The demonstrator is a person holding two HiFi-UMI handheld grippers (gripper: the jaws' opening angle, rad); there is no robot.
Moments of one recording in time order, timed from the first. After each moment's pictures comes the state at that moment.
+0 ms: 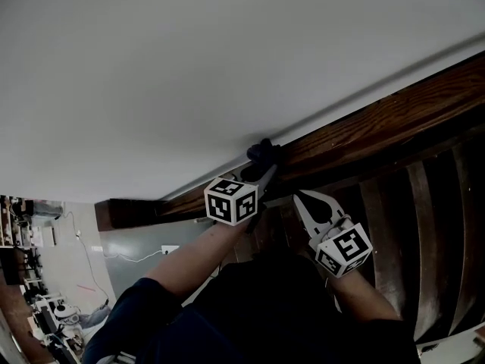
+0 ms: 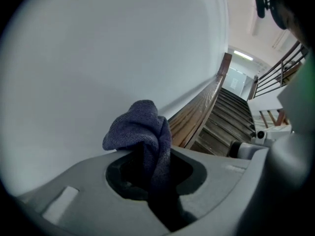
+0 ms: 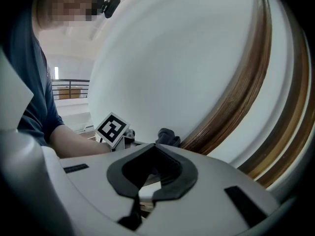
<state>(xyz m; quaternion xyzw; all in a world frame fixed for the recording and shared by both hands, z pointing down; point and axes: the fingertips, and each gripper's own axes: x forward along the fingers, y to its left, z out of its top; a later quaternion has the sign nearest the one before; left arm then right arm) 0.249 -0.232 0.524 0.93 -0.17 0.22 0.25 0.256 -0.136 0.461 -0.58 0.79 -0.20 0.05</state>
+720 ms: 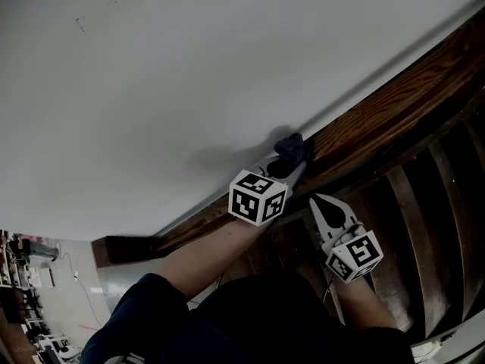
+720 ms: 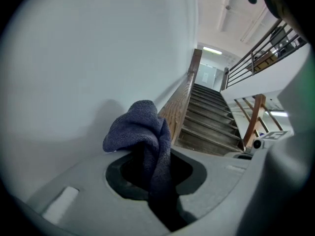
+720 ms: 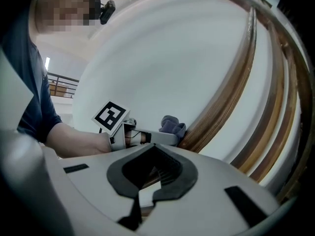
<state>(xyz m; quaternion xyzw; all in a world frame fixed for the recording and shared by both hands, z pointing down) 0.391 -0.175 0.420 0.97 -0.04 0.19 0.16 0.347 -0.094 0.398 -0.67 0.73 -0.14 0.06</state>
